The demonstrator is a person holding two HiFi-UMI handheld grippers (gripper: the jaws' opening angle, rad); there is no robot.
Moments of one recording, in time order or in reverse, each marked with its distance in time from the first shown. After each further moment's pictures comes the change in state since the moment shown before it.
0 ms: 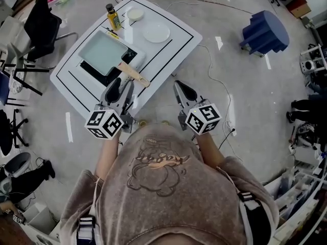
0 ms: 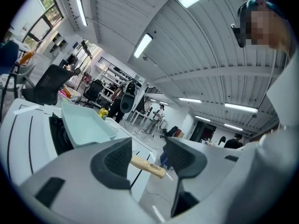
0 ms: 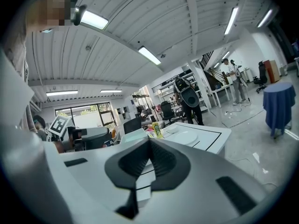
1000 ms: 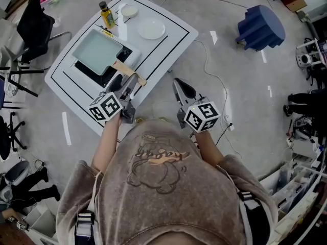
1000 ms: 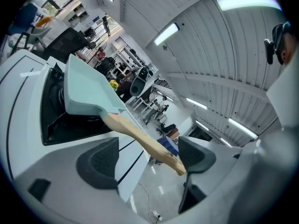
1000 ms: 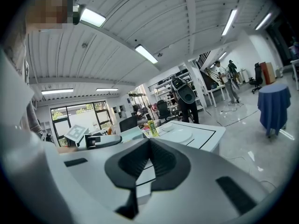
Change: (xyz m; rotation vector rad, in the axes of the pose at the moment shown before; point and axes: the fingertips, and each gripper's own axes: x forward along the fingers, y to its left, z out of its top) left arm 0.051 0.039 -0.057 -0.281 0.135 -0.019; right arm 0.000 -0.013 -0.007 0.008 0.019 -0.051
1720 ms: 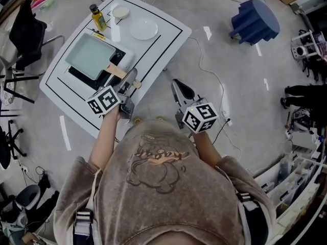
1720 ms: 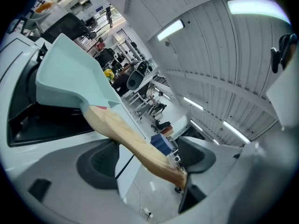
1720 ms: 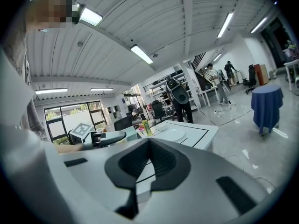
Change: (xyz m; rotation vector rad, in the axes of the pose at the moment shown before) left arm 0.039 -0.001 0.000 -0.067 0.055 -0.069; right arm -0.006 -0.014 -0.003 0.018 -0.002 -0.066
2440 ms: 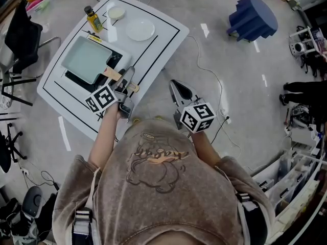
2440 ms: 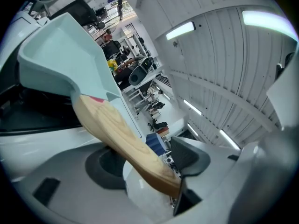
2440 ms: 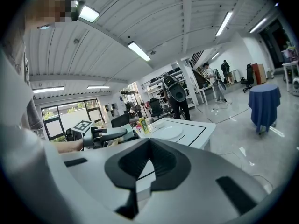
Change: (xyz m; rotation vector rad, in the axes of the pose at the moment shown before) left arm 0.020 -0.002 0.001 -0.123 0.030 -0.048; right arm 0.008 -0.011 -0.006 0.009 0.033 -0.031
